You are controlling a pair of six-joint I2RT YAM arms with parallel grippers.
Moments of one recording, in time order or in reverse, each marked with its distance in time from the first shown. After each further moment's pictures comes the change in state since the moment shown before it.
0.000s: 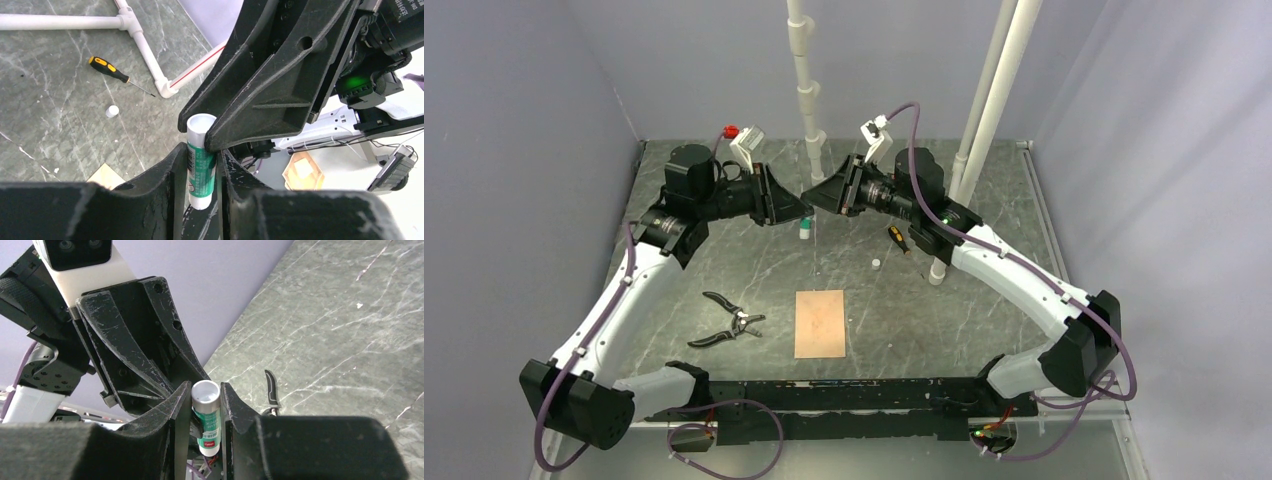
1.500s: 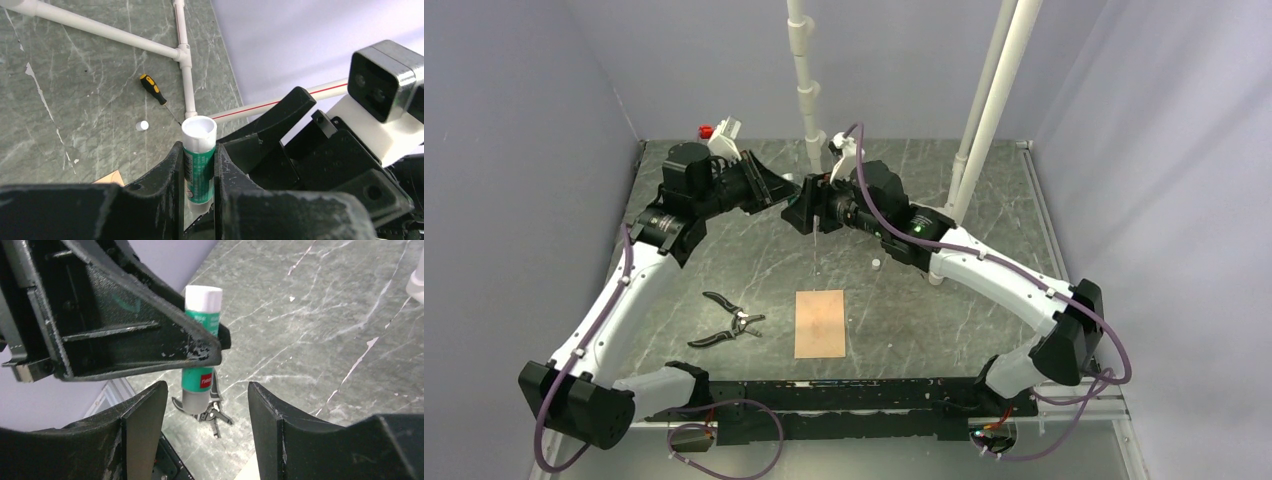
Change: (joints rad) left arm 0.005 0.008 0.021 -0.036 -0.319 -0.200; right arm 0.175 0.078 0.101 -0.210 0.342 -0.250
